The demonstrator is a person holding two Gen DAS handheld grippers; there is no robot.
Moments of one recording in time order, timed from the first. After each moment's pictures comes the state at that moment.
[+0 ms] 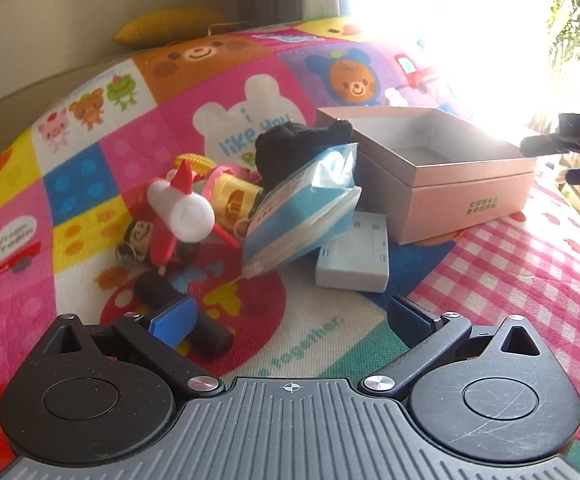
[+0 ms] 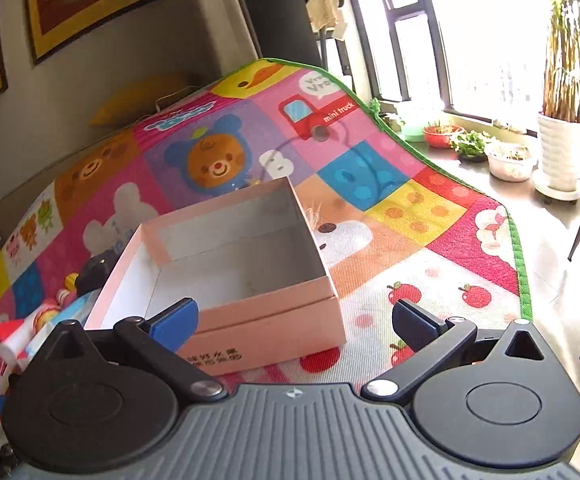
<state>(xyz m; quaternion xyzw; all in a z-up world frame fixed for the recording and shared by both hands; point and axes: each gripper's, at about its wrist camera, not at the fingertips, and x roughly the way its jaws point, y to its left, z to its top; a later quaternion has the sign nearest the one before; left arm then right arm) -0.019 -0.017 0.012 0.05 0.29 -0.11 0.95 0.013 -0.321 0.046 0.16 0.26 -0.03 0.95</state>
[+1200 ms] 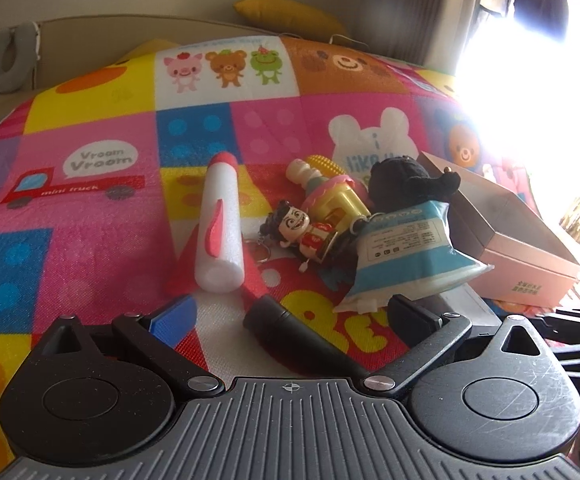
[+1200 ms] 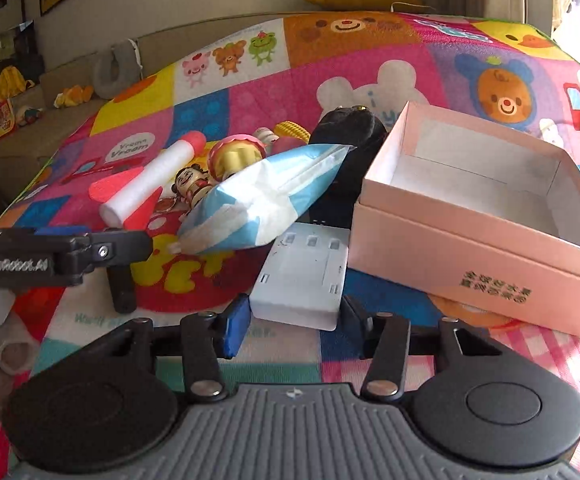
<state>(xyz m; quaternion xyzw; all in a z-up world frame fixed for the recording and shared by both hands) -0.016 0.093 0.010 -0.11 0.29 -0.03 0.95 -0.013 -0.110 0.018 -0.05 0.35 0.21 0.91</state>
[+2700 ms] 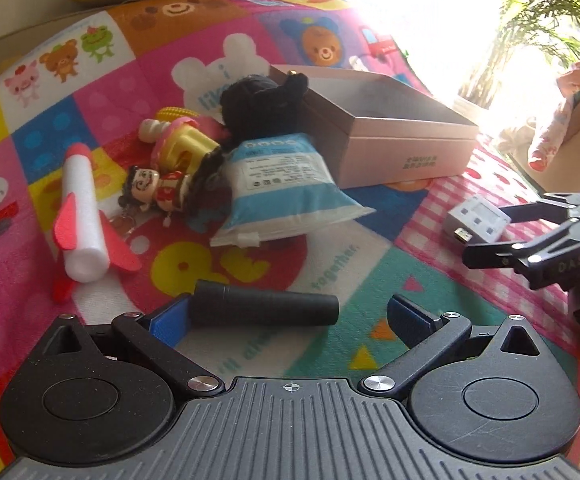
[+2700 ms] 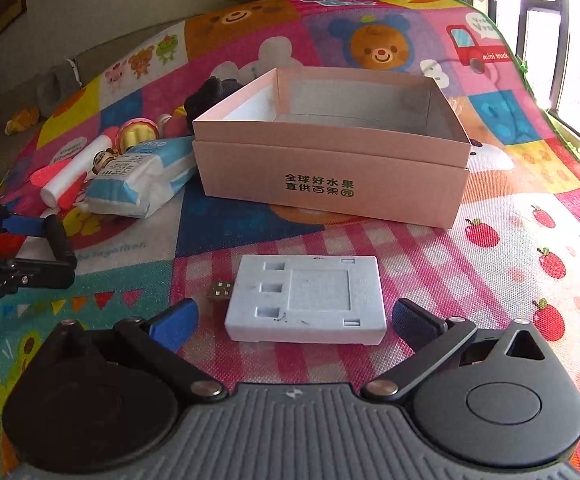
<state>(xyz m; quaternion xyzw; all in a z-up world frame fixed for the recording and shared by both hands) -0.031 0.044 0.006 0.03 0.36 -0.23 0.90 -0.040 -0.202 0.005 -0.01 0.37 0.12 0.92</state>
